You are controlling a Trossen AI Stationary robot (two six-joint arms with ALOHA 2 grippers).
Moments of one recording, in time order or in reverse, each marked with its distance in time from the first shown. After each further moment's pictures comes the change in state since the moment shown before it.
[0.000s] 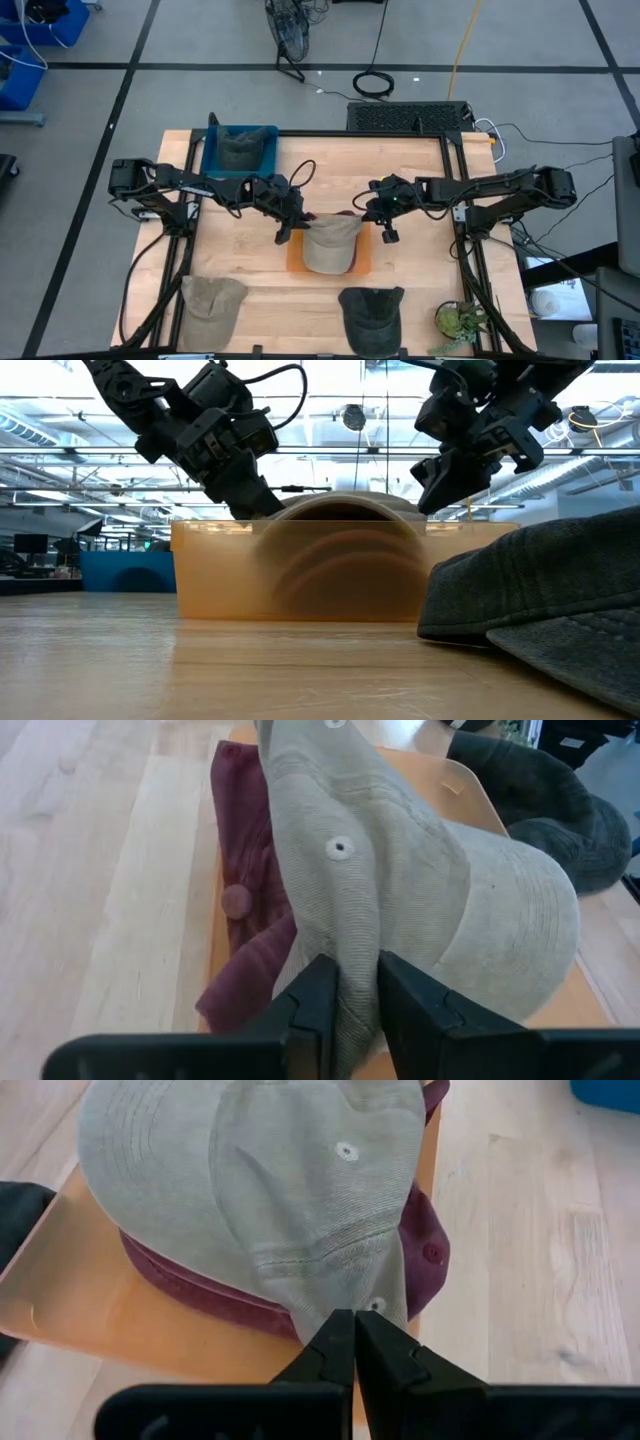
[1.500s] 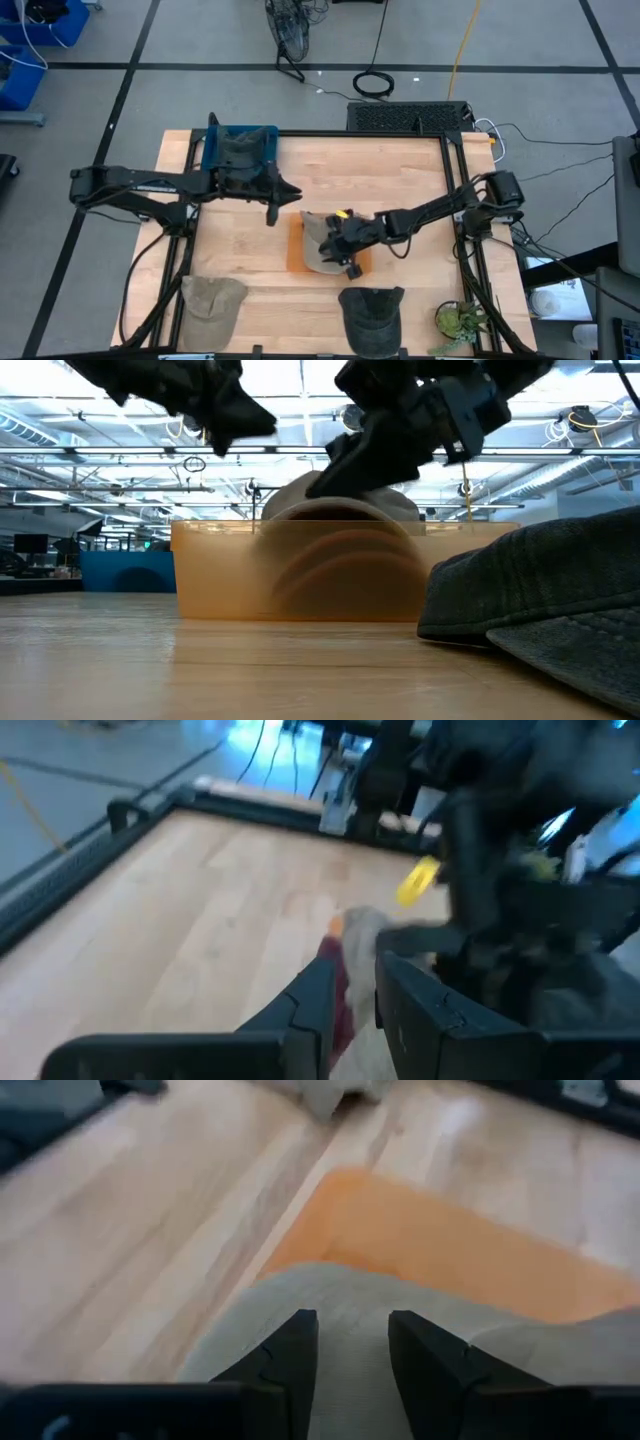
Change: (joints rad) left arm 0.008 -0.377 -0.001 -0.058 -0.262 -0.103; right arm 0.282 0.475 0.260 0.405 0.080 0.036
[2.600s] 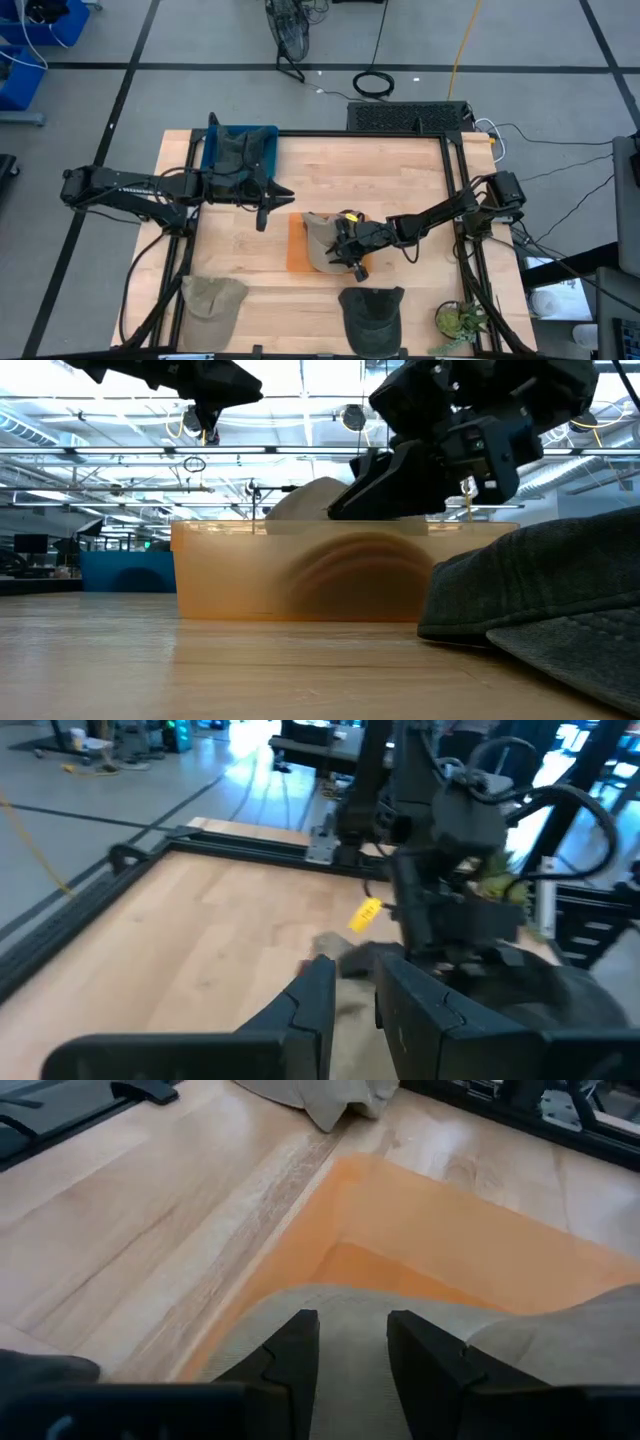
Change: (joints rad) left arm -0.094 -0.118 0.000 -0.038 -0.090 0.012; right arm 0.023 -0.011 -0.200 0.301 0.030 -0.009
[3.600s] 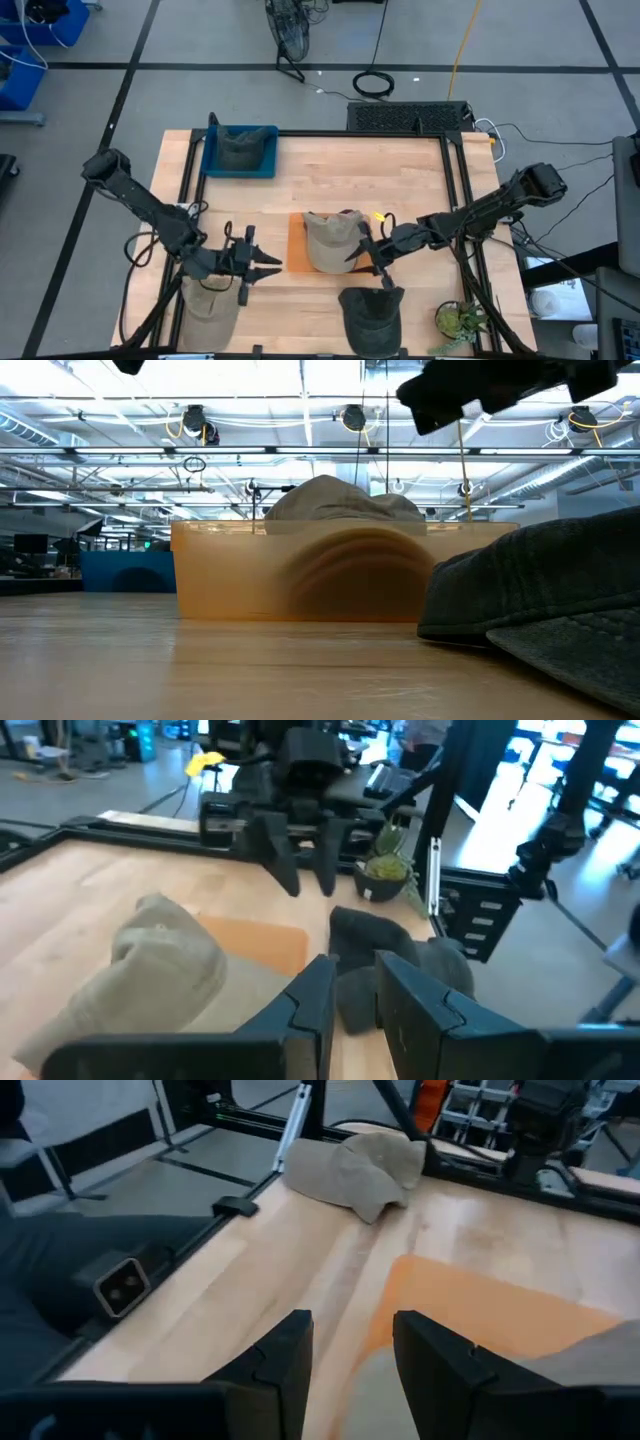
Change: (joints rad) left arm -0.744 0.175 0.000 0.161 -0.656 -0.199; right arm 0.143 -0.358 -0.088 -0.123 0.055 0.168
